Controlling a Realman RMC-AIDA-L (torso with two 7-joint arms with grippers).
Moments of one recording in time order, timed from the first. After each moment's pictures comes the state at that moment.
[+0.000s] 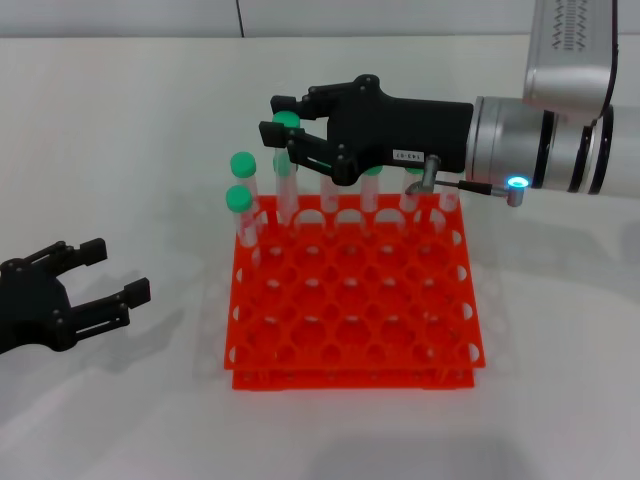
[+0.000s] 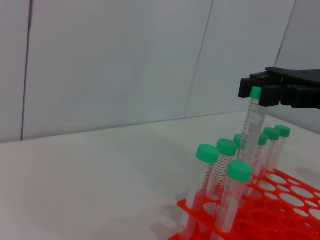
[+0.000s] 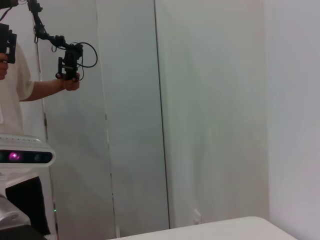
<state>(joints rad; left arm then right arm) -0.03 -2.08 0.90 0.98 1.70 1.50 -1.41 0.74 2.03 -1.71 -0.55 -0.91 -1.10 1.11</state>
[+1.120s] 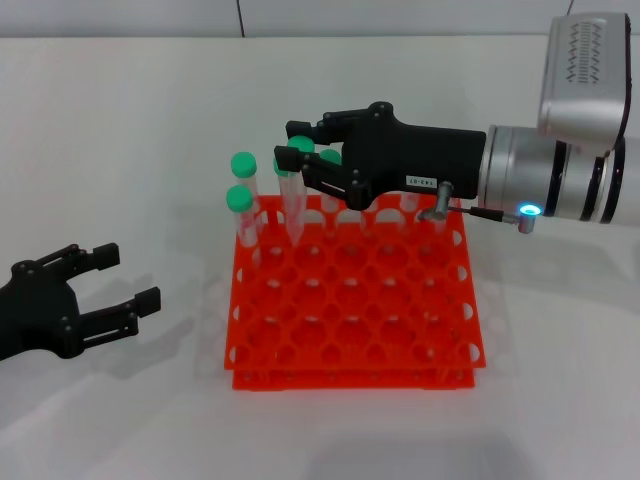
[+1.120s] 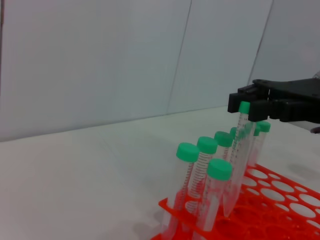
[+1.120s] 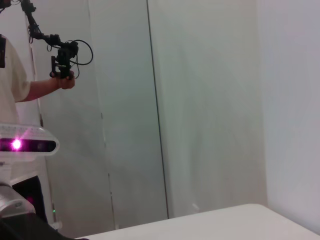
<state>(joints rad) -0.04 -2.08 0.91 0.99 1.72 1.54 -1.41 0.69 2.03 -1.74 -0.55 -0.88 -1.10 1.10</state>
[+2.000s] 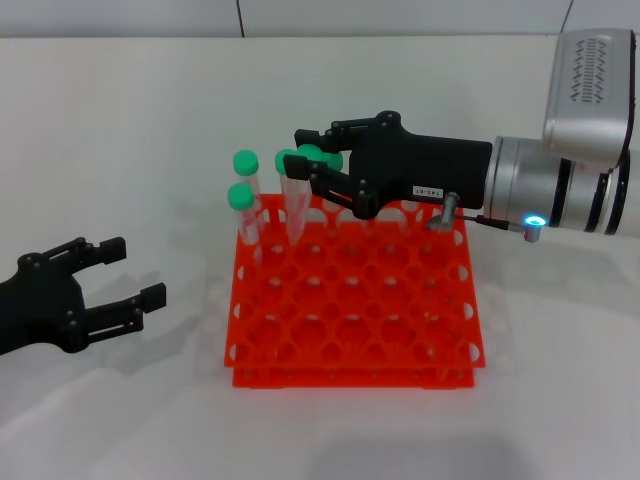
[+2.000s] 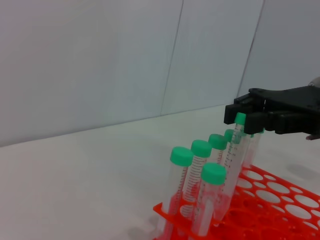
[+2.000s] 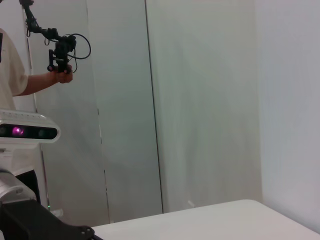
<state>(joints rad) -0.06 -2.08 0.90 0.99 1.73 1.55 -1.41 0.67 2.03 -1.76 -0.54 -0.86 -1.10 1.06</state>
